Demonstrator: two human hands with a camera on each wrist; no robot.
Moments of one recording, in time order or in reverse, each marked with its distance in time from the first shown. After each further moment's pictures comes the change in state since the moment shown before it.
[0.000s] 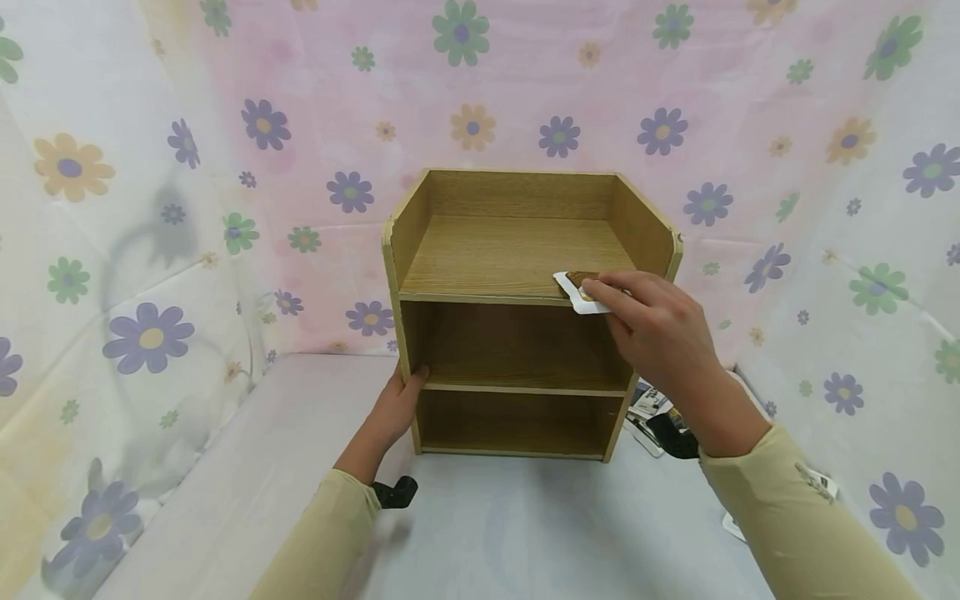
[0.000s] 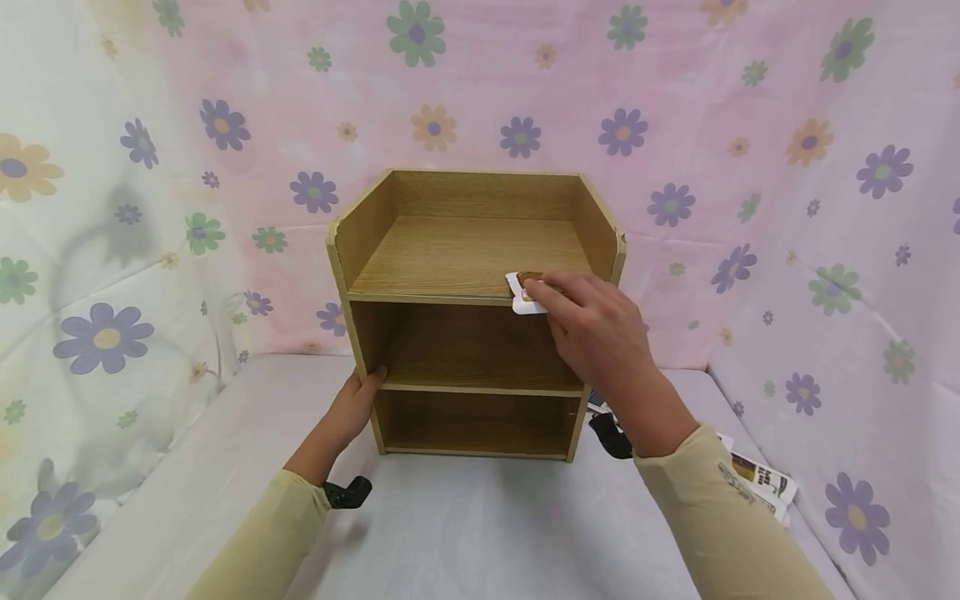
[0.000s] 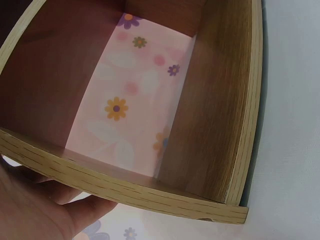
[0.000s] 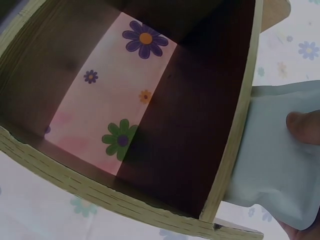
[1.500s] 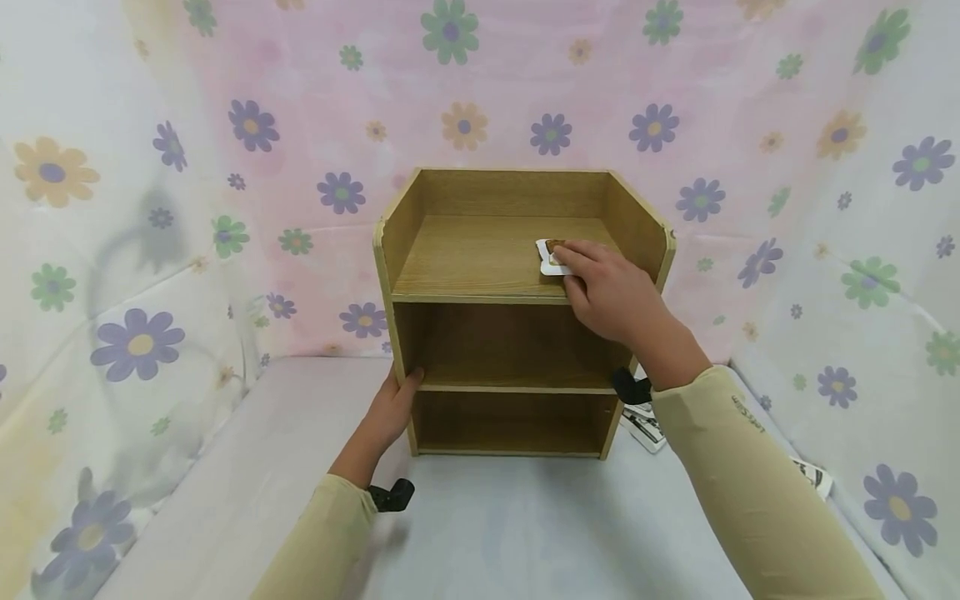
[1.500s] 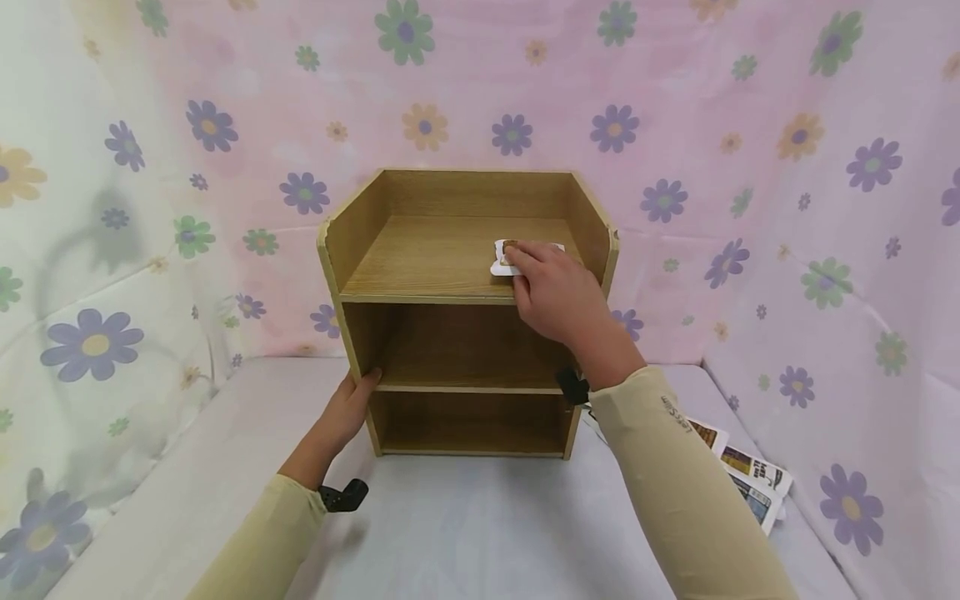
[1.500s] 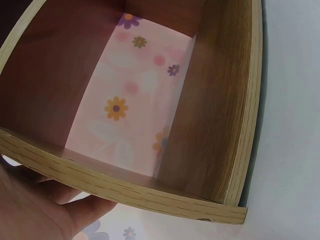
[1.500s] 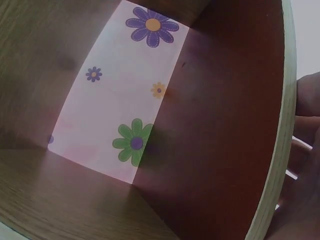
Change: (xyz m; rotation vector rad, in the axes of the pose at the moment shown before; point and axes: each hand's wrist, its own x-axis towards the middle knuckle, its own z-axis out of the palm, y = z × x) left_hand -0.003 0.005 0.000 0.023 -0.001 -0.010; right_hand 0.040 0.018 0.033 0.027 -0.551 0.341
